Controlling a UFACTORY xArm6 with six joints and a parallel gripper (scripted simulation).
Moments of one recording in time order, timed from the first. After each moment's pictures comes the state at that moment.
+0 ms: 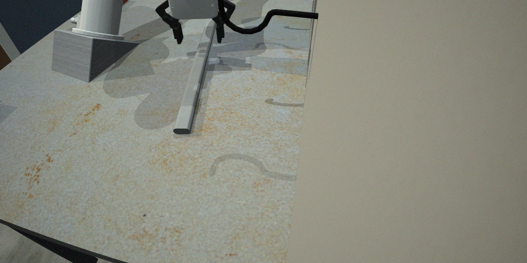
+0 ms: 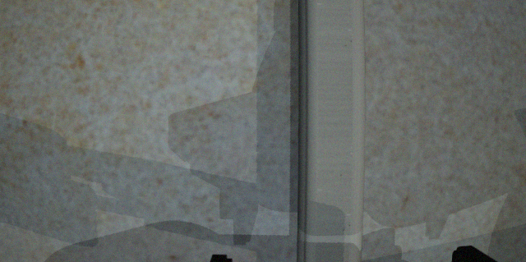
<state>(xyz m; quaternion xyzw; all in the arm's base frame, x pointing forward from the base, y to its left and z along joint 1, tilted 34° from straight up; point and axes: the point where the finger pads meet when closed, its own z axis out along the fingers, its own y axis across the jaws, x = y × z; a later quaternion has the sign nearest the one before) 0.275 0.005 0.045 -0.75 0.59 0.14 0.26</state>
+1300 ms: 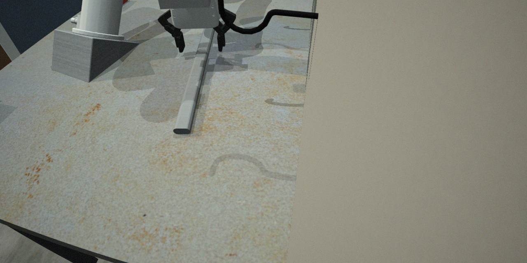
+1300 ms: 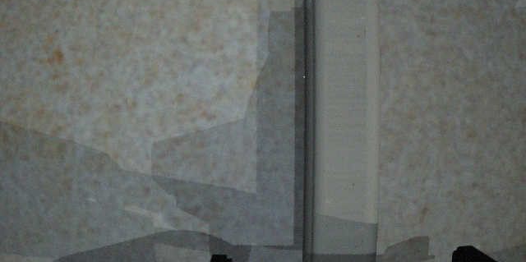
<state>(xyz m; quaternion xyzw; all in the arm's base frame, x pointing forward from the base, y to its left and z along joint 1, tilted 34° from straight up) 0.277 0.017 0.026 -0.75 0.59 0.14 0.26</state>
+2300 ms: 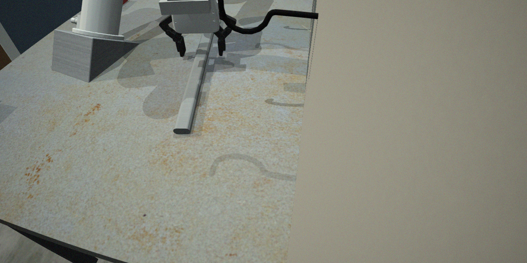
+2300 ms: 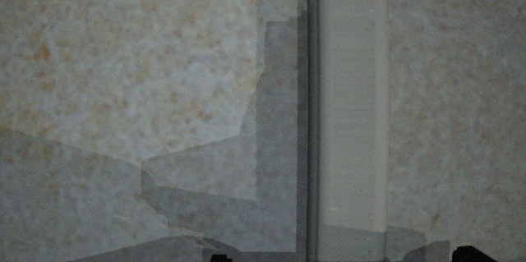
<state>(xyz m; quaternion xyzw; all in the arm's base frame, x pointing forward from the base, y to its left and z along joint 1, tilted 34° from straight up) 0.278 0.023 0.016 -0.75 0.59 0.14 0.26</state>
